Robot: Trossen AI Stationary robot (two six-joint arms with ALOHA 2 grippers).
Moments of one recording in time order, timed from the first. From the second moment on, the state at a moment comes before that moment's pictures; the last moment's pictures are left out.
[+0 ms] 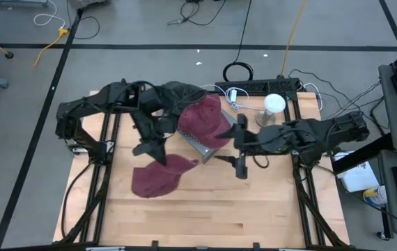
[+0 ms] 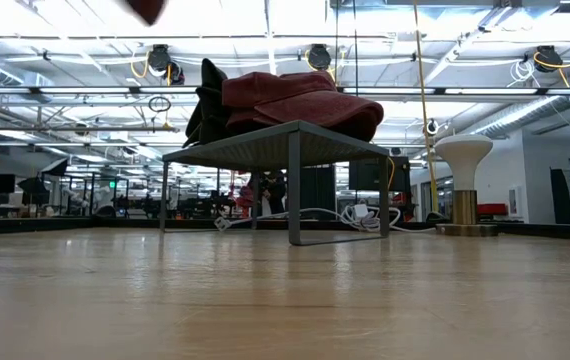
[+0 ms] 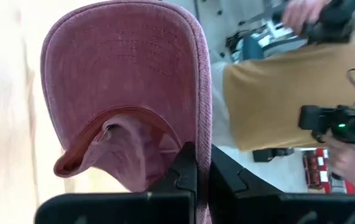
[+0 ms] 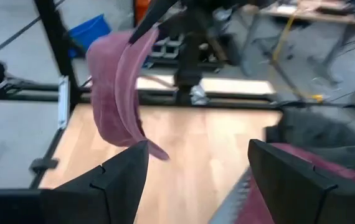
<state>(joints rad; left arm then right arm) 0.07 1.58 1.97 -1.34 0.89 -0.26 0.31 1.40 1.64 -0.62 0.38 0.08</state>
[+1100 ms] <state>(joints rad) 0.08 1.72 1.97 -1.07 0.89 -0.29 0.22 1.46 1.64 -0.68 -0.10 0.20</state>
